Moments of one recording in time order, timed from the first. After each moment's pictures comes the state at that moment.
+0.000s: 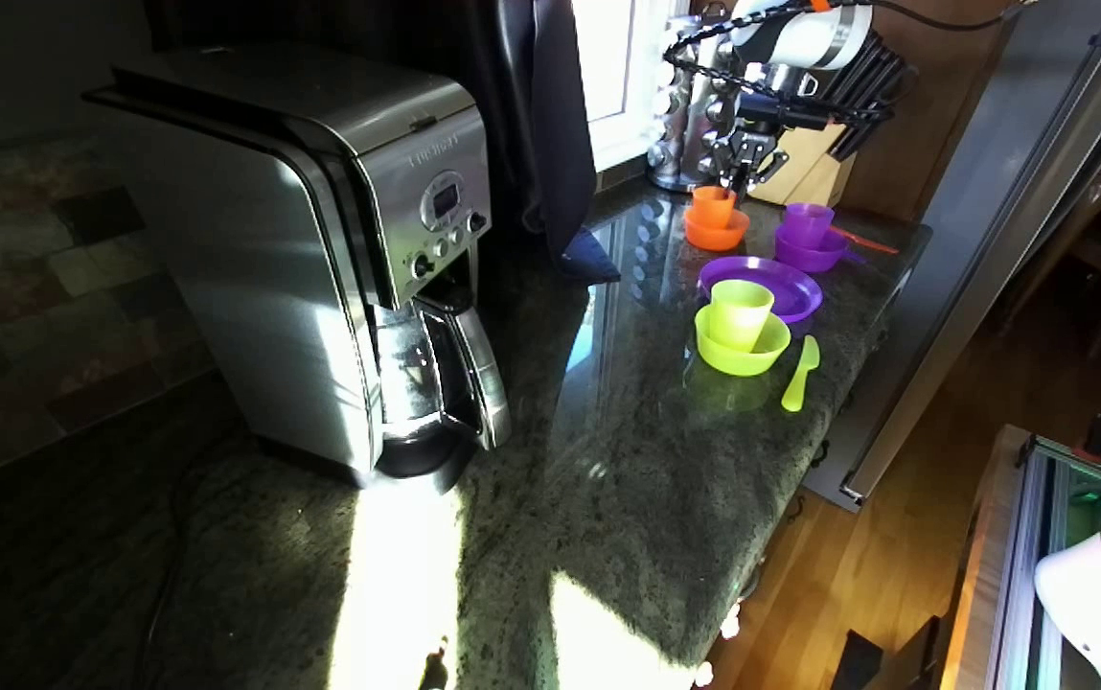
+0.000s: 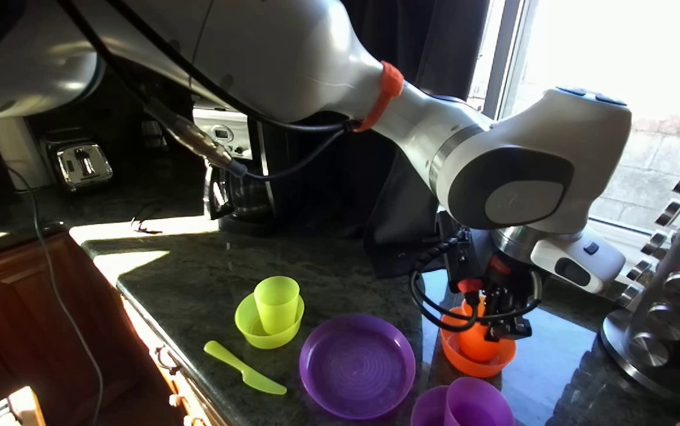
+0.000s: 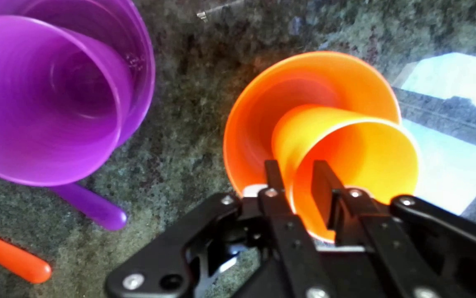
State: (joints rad) arm -0.34 0.54 -0.26 -1.57 0.26 2.13 0.31
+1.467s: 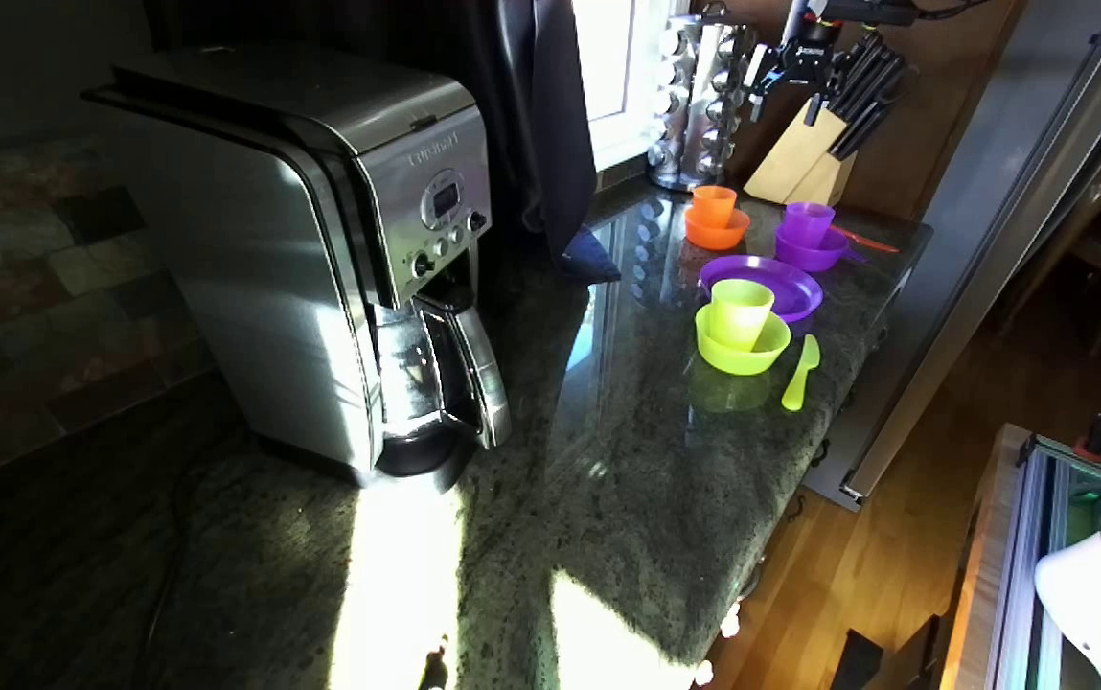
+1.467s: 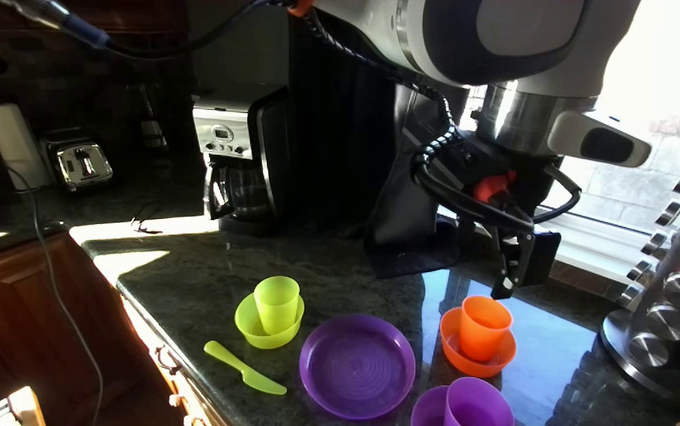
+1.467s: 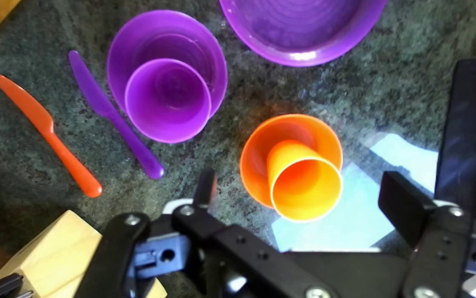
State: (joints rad) arm -0.34 0.24 -0.26 -1.65 0.13 1.89 0.05
